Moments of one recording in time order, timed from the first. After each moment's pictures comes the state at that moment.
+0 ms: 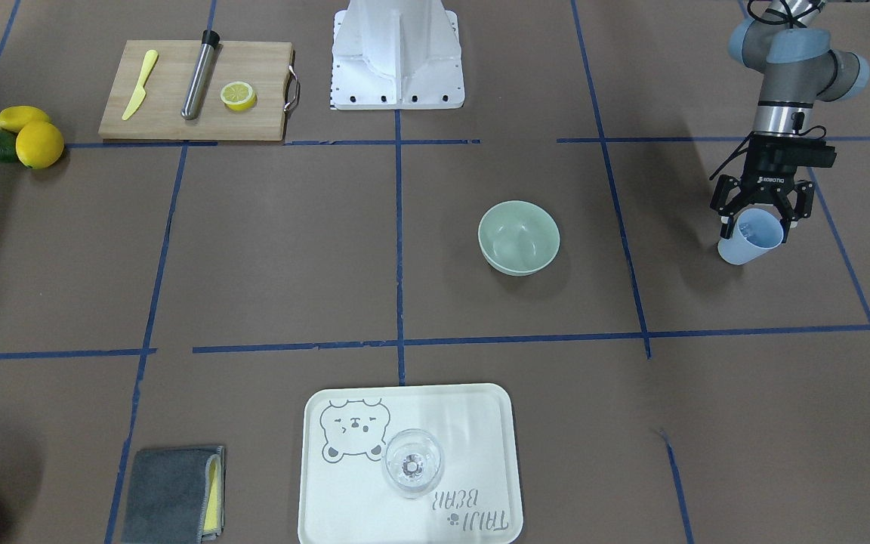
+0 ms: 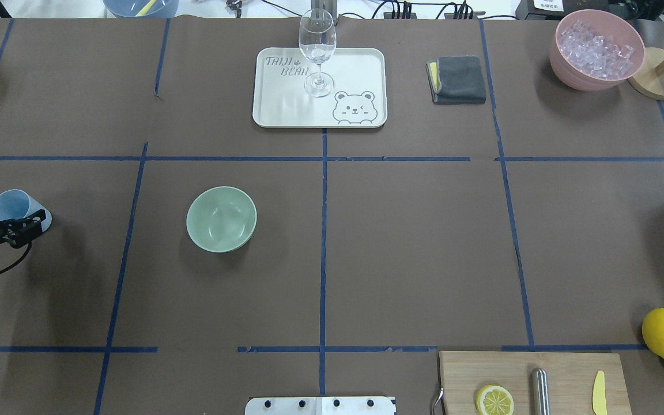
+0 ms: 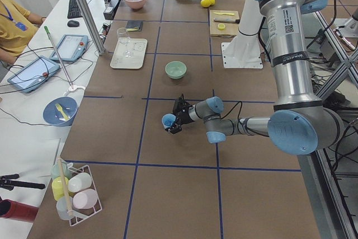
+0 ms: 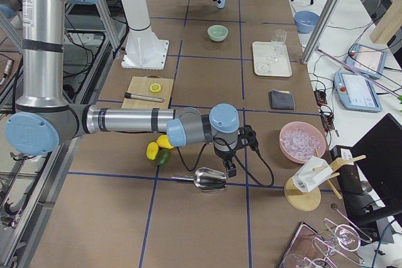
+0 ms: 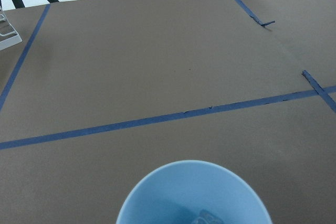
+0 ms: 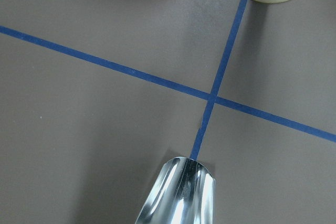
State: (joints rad) left arm -0.53 -1.32 -1.57 -2.92 -1.18 -0.98; right arm 1.52 -1.66 1.69 -1.39 2.35 -0.13
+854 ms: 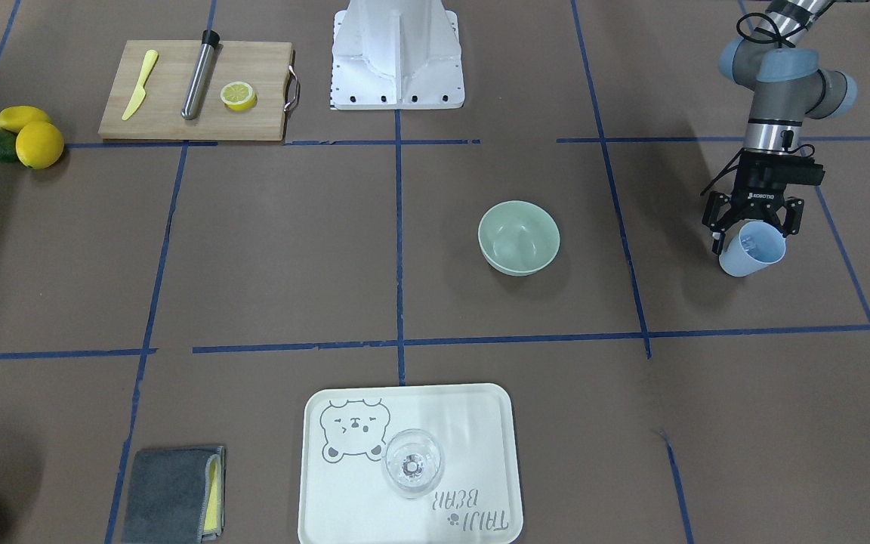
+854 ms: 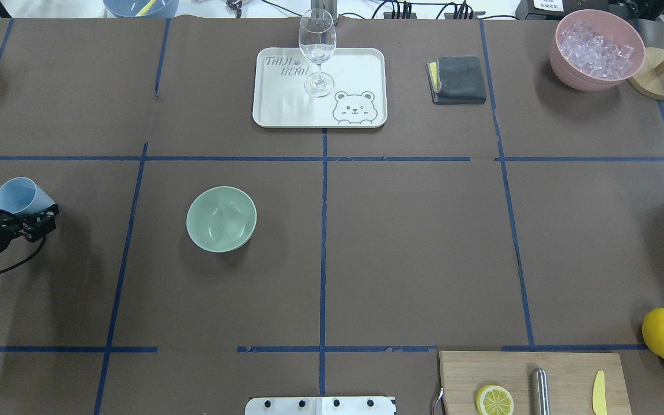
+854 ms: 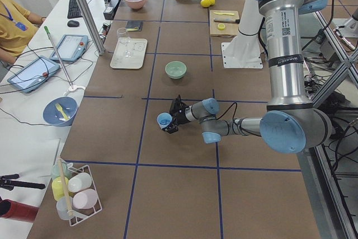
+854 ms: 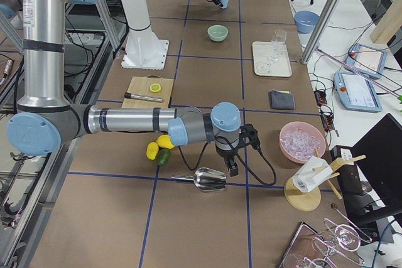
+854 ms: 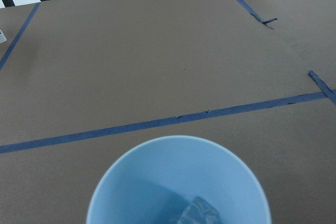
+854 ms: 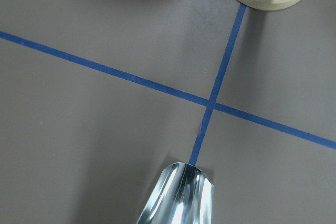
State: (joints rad) left arm -0.54 -1.38 -1.51 -2.95 -1.19 -0.98; right arm 1.52 -1.65 1.69 -1.39 2.35 -0.13
